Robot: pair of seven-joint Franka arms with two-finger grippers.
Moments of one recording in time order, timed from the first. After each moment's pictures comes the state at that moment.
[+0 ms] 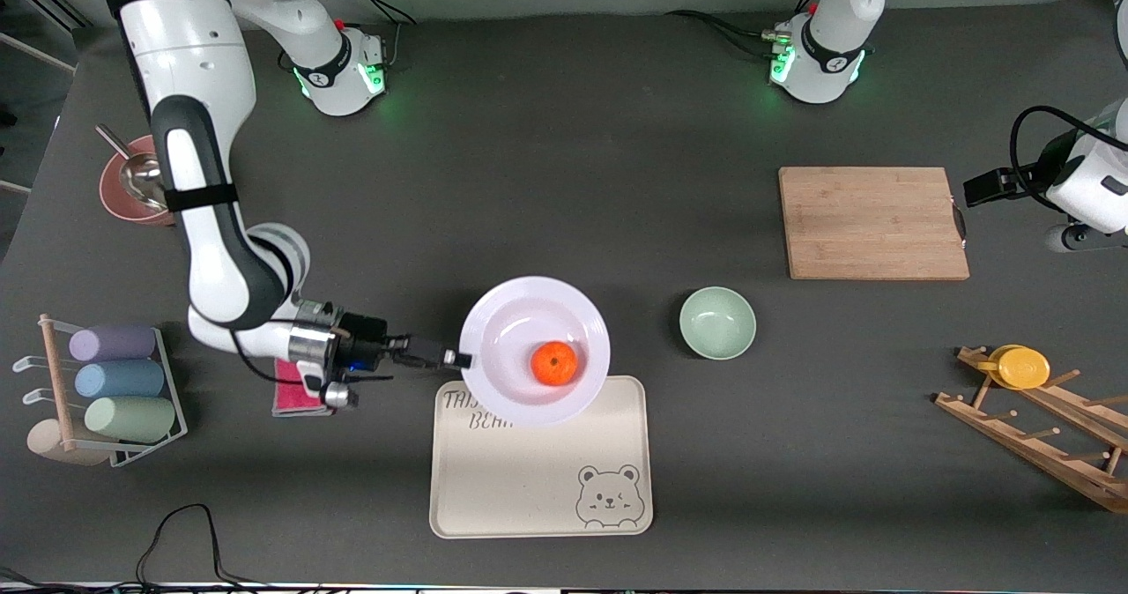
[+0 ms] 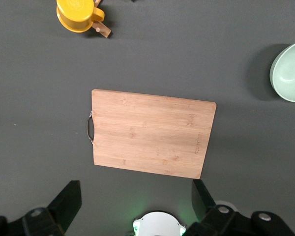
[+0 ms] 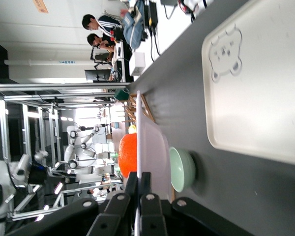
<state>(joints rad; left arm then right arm) -0.09 -0.02 0.11 -1.76 0.09 1.52 -0.08 0.35 0.64 -0.19 -1.62 1.65 1.96 -0.60</state>
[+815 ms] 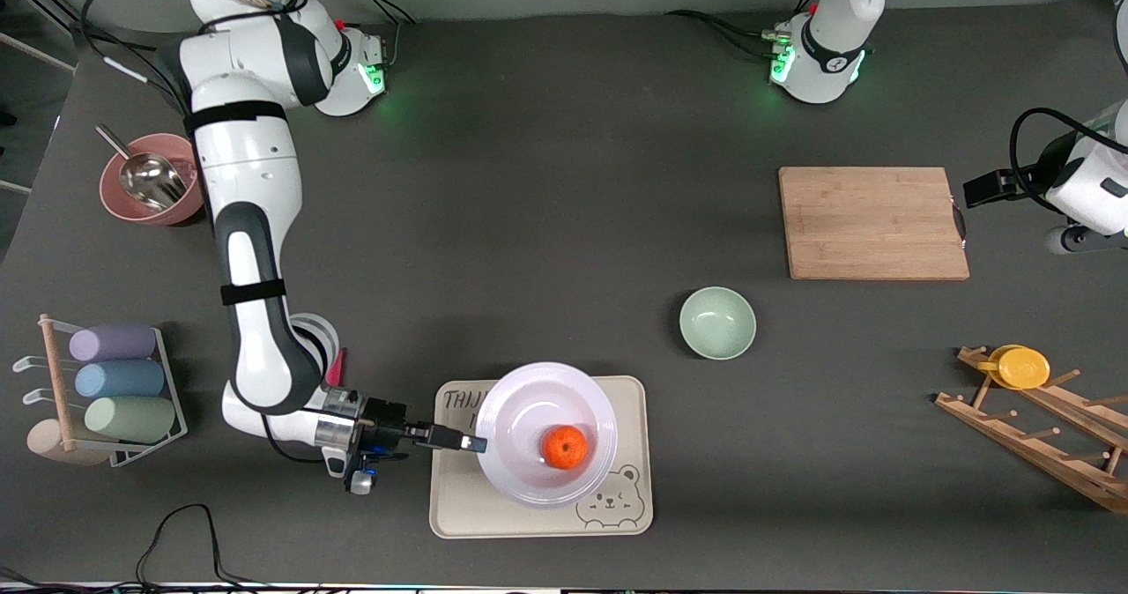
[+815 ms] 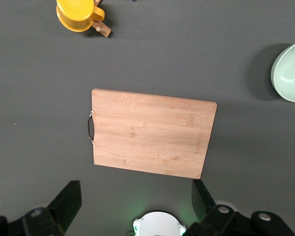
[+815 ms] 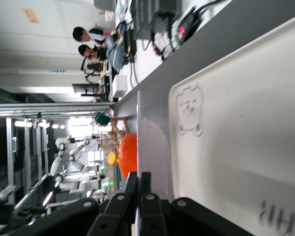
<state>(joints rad) -0.09 -0.01 0.11 -1.76 0.09 1.52 -0.08 0.30 1.11 -0.19 -1.05 1.64 2.03 -0.50</state>
